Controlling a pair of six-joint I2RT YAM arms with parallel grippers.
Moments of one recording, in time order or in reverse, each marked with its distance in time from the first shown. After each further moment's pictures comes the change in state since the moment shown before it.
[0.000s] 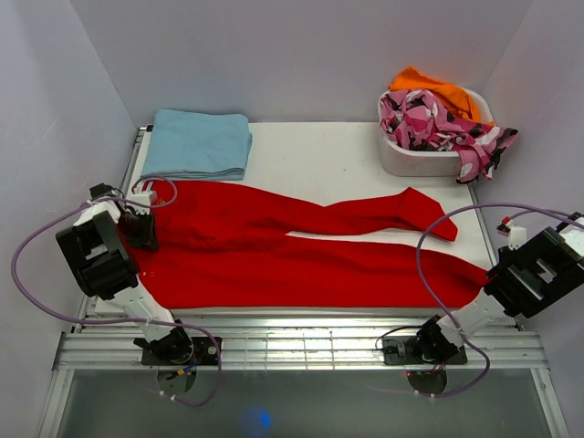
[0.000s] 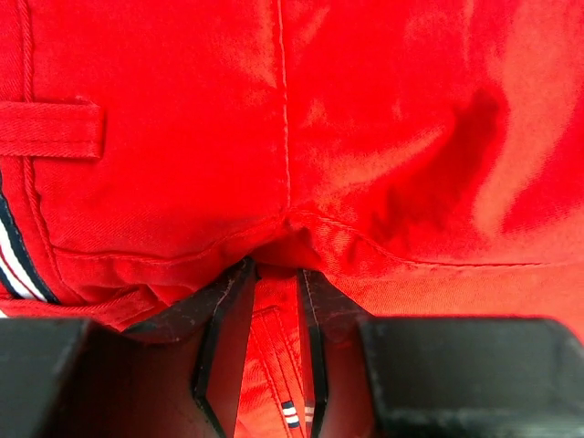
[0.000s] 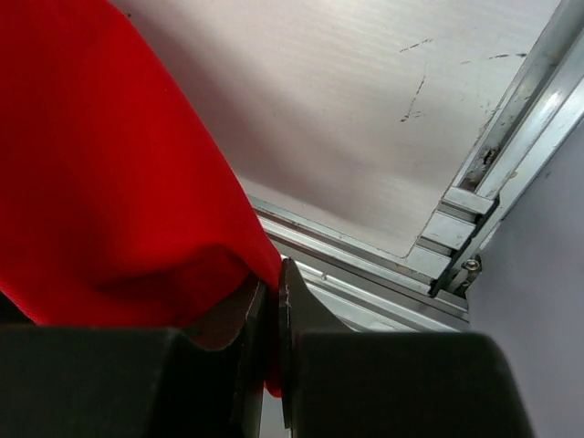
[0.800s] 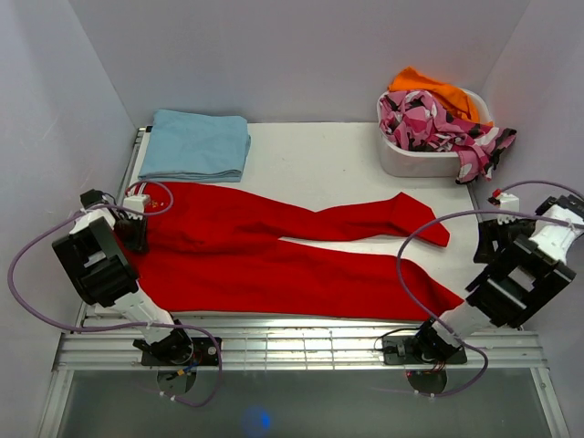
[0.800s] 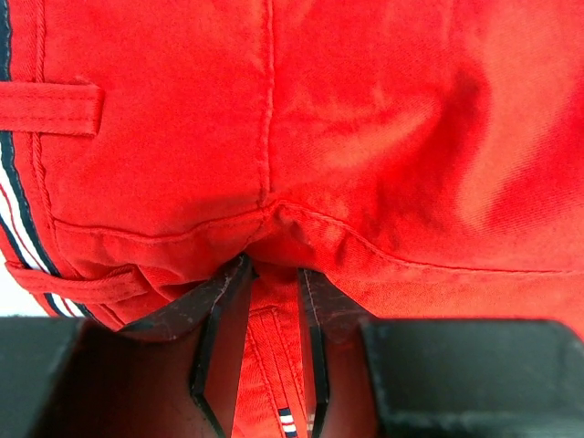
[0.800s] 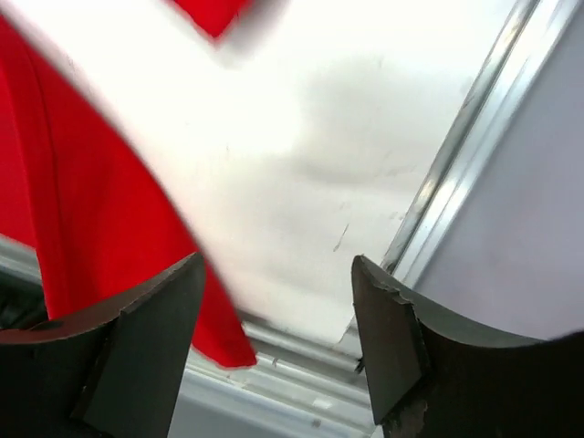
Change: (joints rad) left arm 0.056 -0.046 -0.048 0.075 -0.032 0.117; right arm 0.151 -0.102 -0.020 0.182 -0.151 0.104
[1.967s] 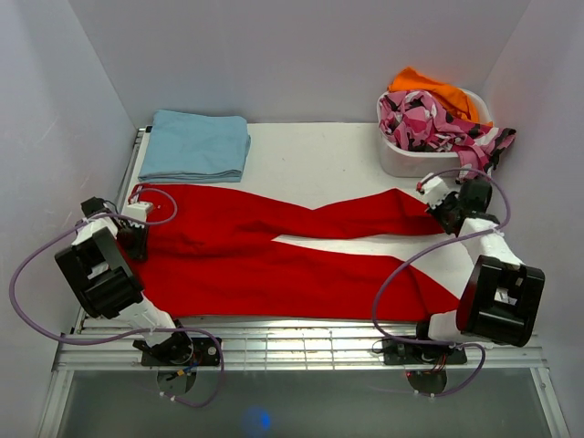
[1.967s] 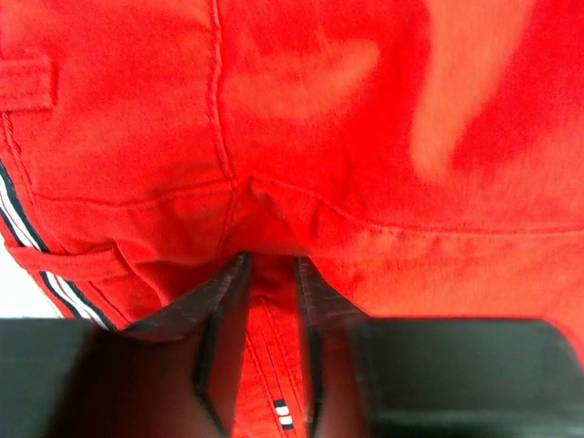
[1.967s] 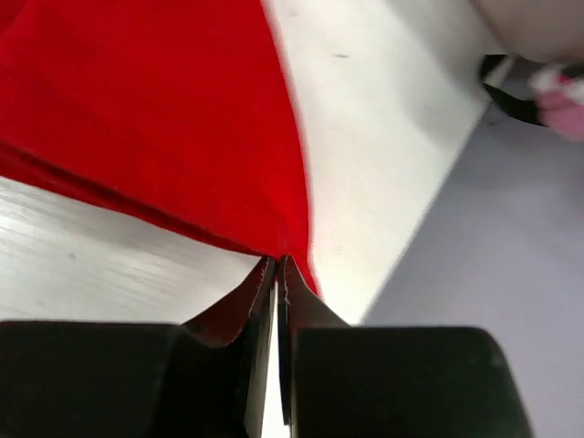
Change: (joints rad) left arm 0.013 -0.100 -0.104 0.016 -0.006 0.051; right arm 0.599 -0.221 -0.483 0.988 0.287 0.152
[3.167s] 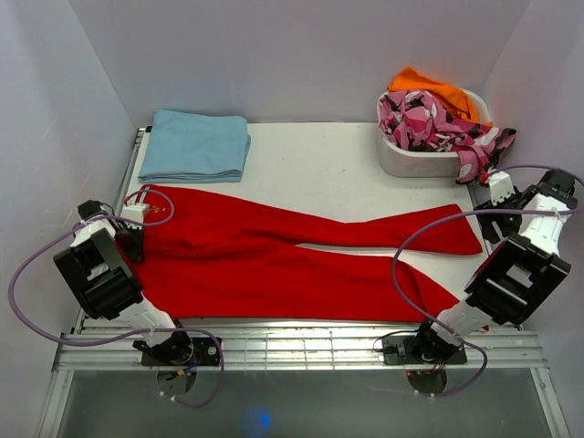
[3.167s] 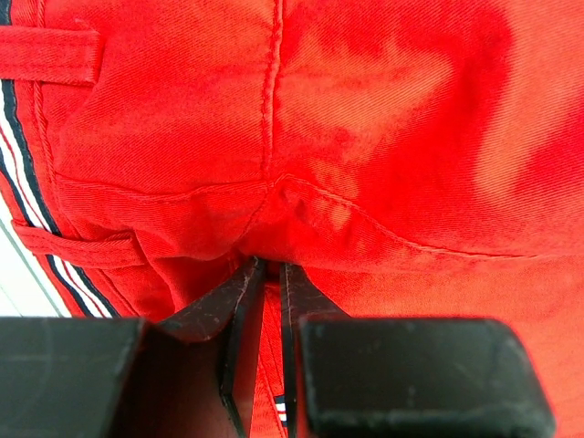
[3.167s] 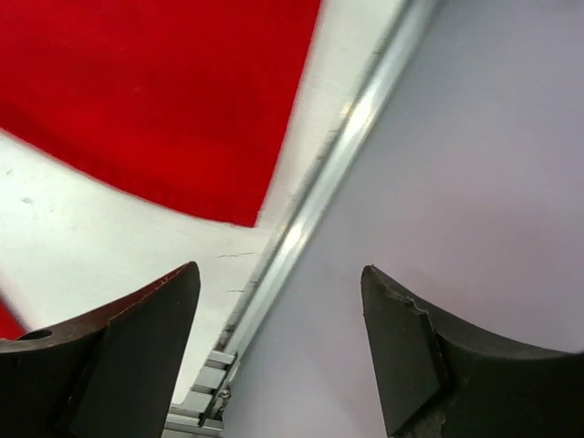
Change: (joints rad) left arm 0.029 -0.010 -0.019 0.008 0.006 -0.003; right arm -0.438 0.203 0.521 -0.644 -0.190 -0.192
